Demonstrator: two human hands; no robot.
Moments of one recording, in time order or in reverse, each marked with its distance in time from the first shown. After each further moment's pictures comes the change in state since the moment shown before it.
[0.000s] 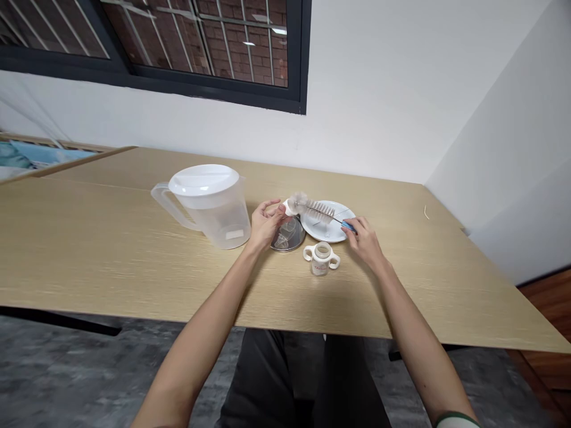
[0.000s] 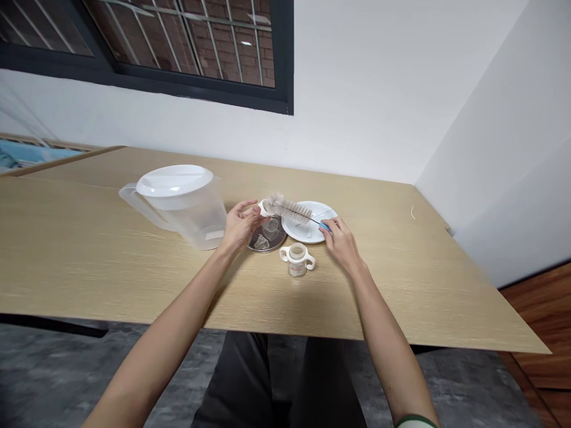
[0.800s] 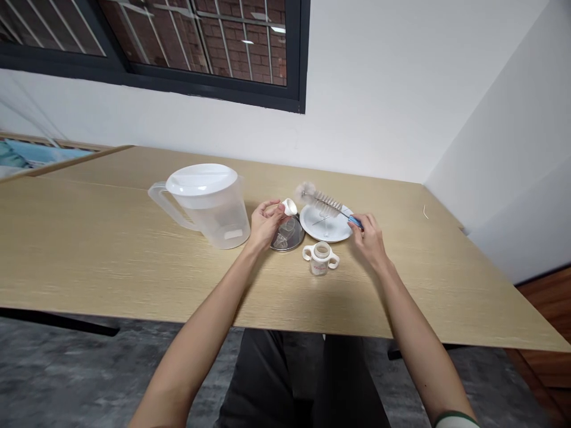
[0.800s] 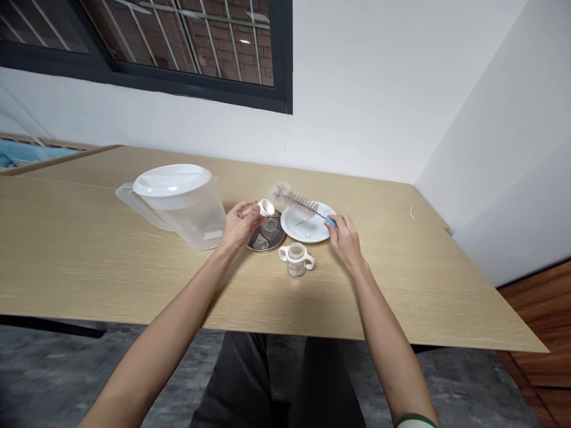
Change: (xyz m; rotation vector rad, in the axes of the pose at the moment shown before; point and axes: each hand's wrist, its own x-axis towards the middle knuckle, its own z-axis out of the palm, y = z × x) left_hand 0.001 -0.002 0.000 -0.026 0.022 -0.012; right_hand 0.002 0.002 -0.007 -0.015 0.094 0.021
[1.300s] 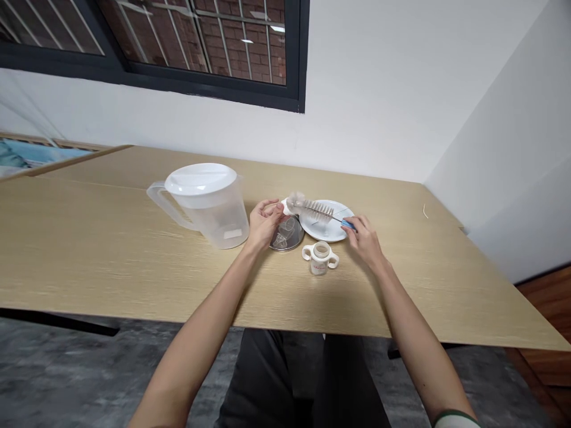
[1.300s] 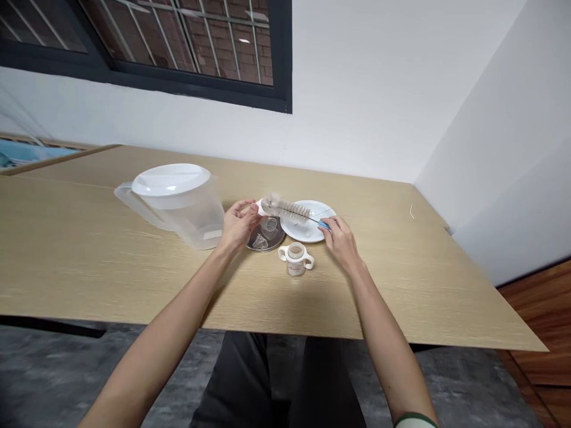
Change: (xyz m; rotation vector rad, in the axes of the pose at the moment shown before) left_hand -0.001 0.003 0.000 0.002 0.008 0.021; right_hand -0.001 -0.002 0.005 0.025 -0.037 -0.034
